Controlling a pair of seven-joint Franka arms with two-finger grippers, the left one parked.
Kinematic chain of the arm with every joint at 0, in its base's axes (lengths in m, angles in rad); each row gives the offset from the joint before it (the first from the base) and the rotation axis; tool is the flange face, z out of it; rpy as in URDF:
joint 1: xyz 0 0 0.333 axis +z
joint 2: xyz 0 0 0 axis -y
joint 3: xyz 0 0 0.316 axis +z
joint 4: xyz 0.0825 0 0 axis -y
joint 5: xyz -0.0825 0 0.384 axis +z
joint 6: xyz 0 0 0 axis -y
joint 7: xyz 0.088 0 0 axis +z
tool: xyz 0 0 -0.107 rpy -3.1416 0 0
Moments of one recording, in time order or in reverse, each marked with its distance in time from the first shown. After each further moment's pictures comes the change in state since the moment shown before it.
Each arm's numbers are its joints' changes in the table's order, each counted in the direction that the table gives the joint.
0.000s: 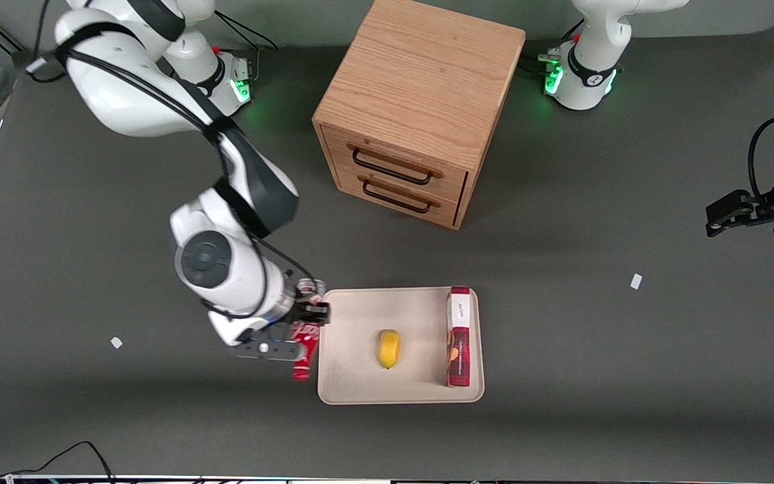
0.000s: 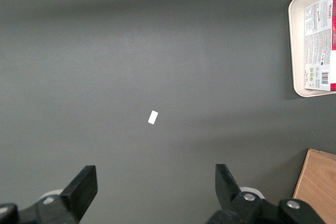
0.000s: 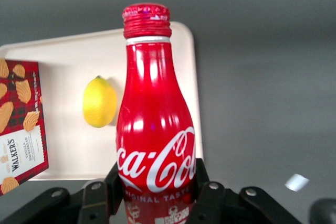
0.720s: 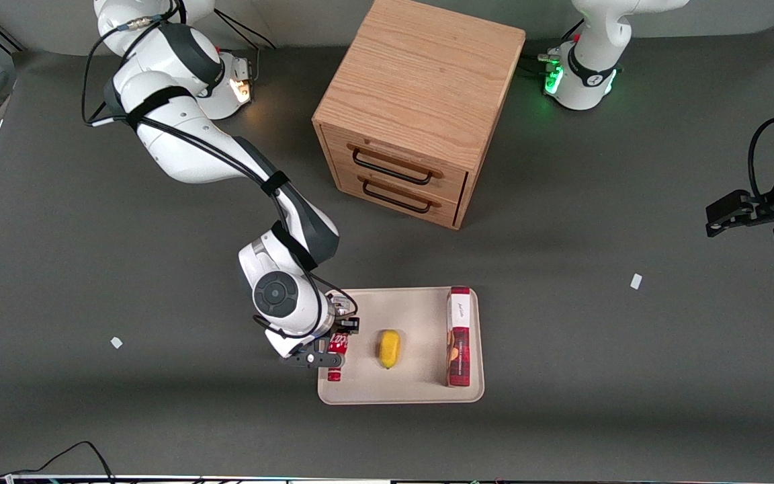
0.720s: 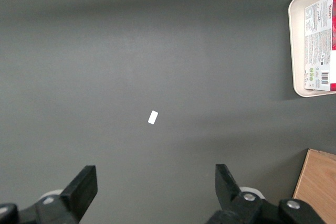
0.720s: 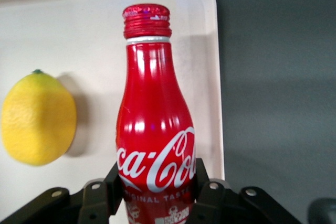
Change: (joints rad) arm 0.082 -0.214 -0.101 0.047 -0.002 0.156 0.010
